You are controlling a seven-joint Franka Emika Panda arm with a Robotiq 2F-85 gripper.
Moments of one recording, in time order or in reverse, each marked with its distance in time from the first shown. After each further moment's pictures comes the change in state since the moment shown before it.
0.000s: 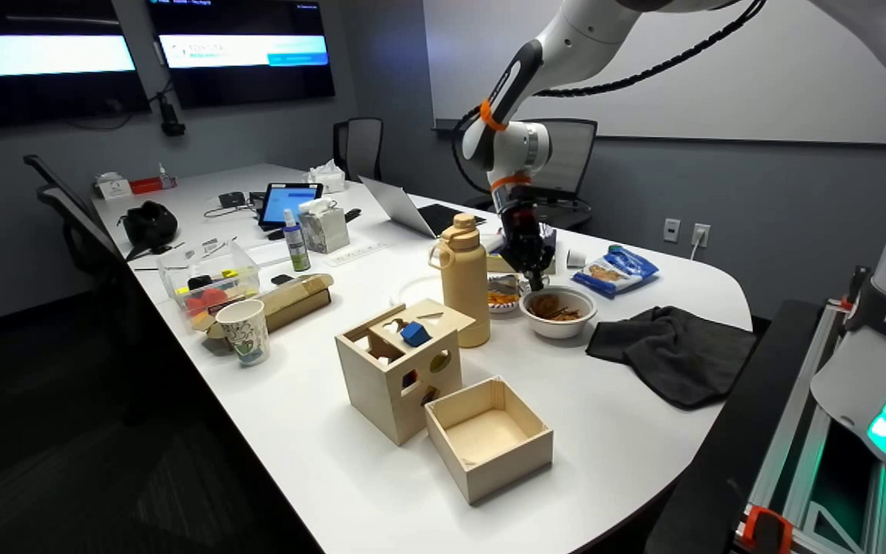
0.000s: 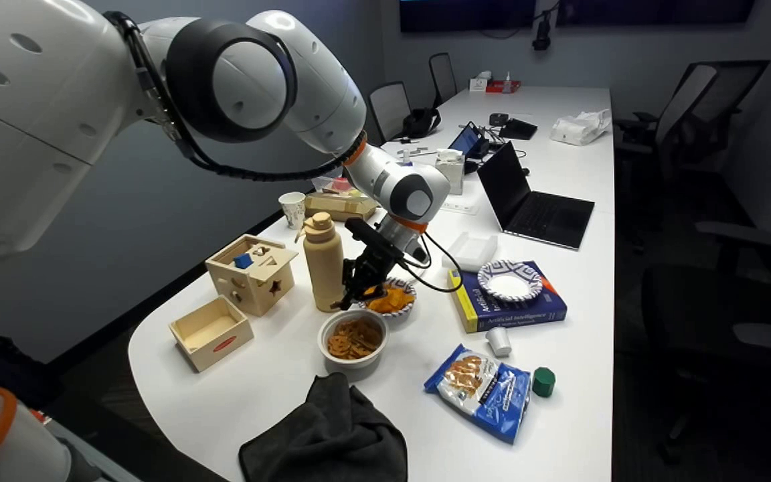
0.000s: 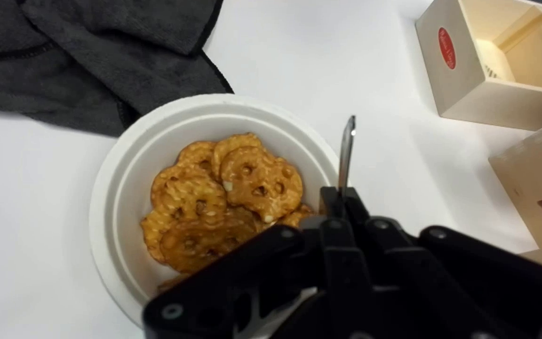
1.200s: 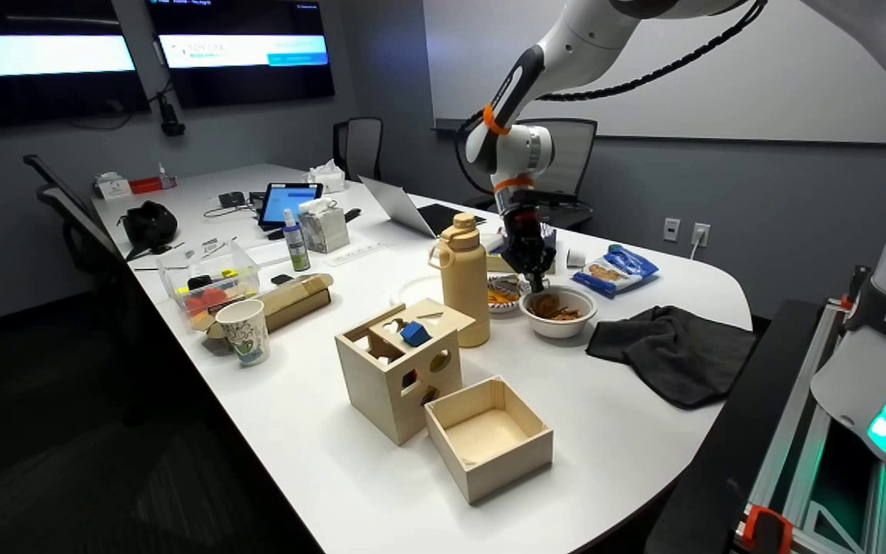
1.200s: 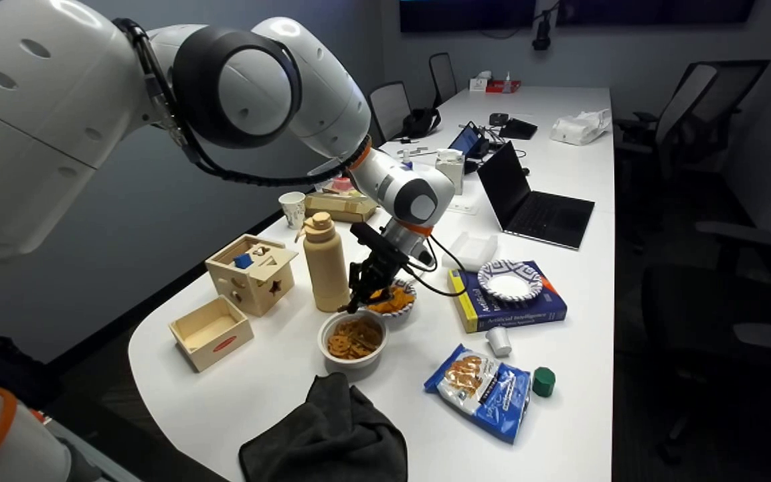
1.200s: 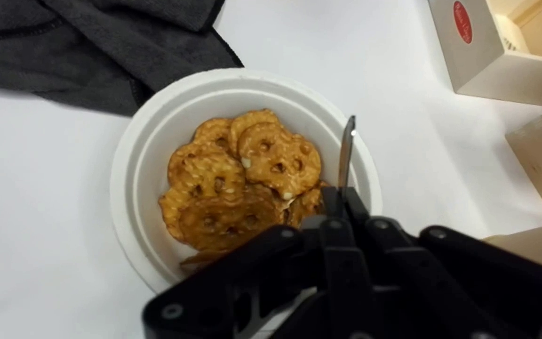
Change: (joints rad) arm -0.009 0.021 -0.008 0.016 0.000 0.036 0.002
